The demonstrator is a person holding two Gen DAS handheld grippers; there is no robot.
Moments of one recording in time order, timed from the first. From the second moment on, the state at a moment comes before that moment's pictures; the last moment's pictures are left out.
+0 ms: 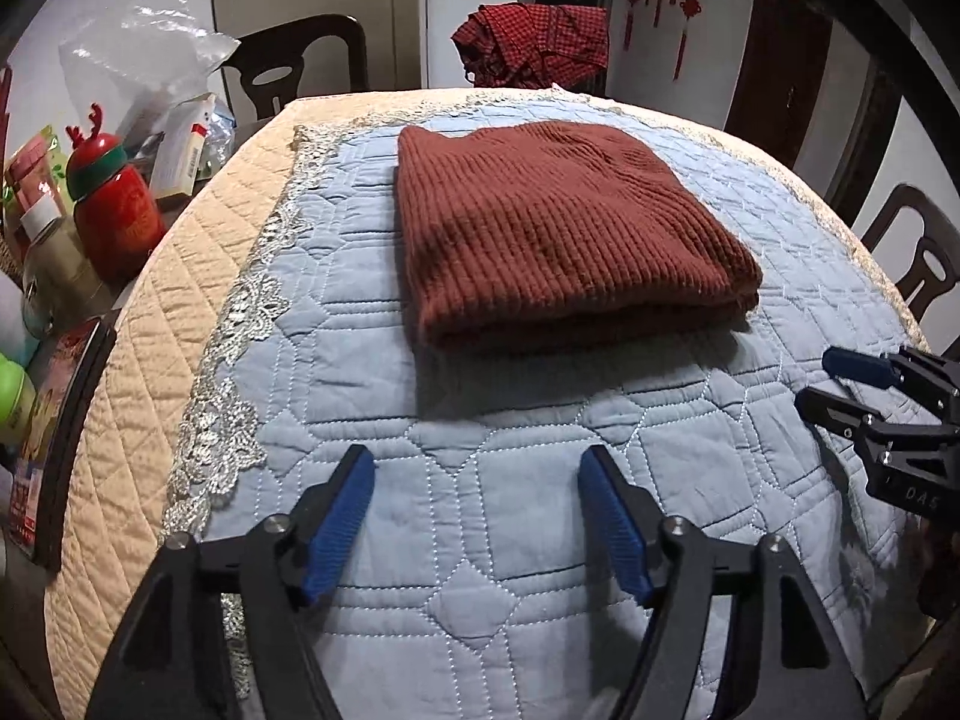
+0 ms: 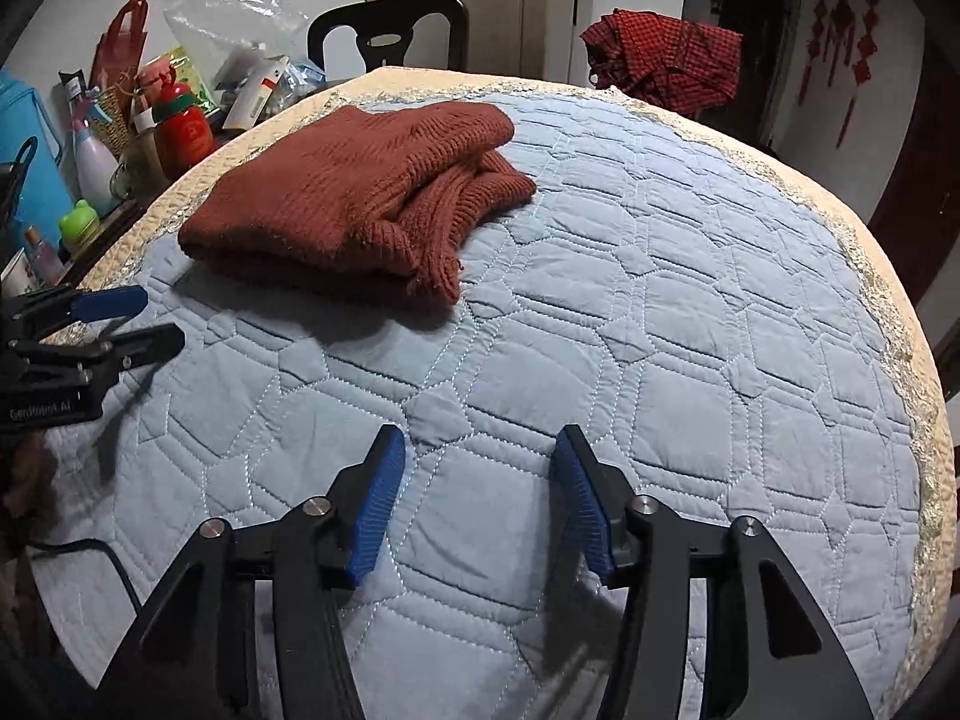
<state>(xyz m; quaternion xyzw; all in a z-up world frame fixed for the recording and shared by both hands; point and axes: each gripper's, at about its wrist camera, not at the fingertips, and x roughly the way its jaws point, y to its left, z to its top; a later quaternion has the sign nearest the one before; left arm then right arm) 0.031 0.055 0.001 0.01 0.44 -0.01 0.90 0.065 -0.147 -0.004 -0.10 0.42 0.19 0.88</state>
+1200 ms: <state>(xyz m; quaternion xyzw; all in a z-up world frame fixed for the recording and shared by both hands) 0.038 0.056 -0.006 0.01 0.46 -0.01 0.89 0.066 -0.147 -0.005 -0.09 0.43 0.20 0.88</state>
